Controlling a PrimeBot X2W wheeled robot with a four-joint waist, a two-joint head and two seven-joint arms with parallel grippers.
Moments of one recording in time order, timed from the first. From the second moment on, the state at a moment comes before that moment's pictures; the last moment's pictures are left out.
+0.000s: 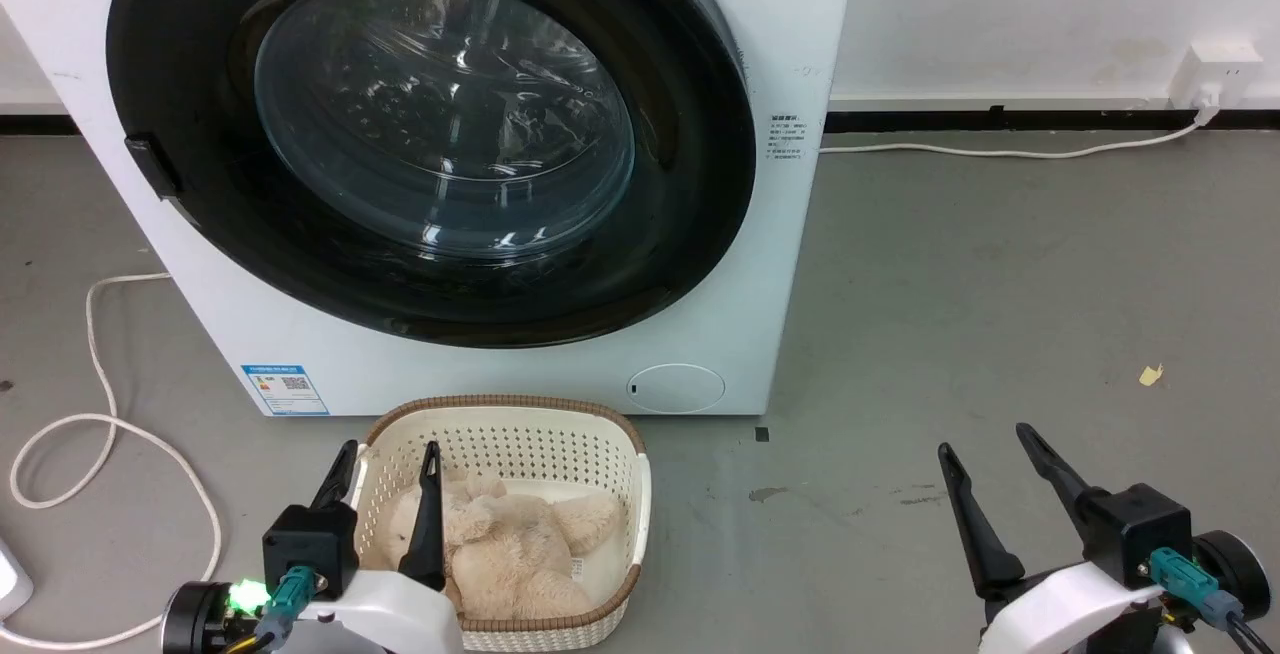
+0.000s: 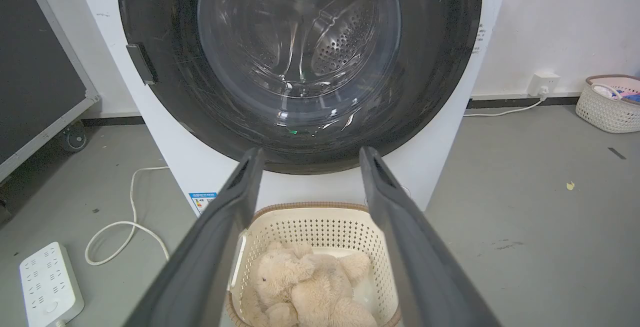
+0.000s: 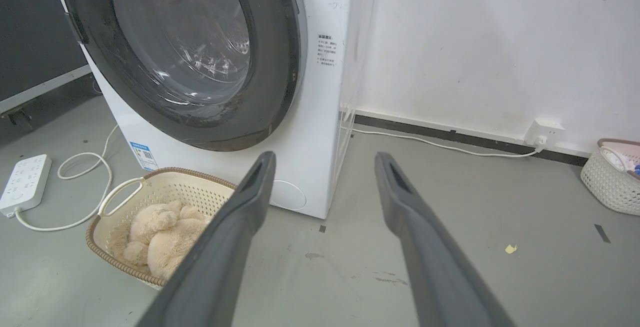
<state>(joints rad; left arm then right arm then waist) 0.02 0.05 -0.01 0.00 -0.01 0.00 -0.01 0.01 -0.06 0.00 0.00 0.01 0.13 -0.01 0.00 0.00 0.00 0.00</state>
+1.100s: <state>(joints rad) -0.02 0.05 -0.09 -0.03 -0.08 0.06 -0.08 -0.05 -0.19 0.00 -0.05 0.08 0.13 -0.06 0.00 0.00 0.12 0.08</state>
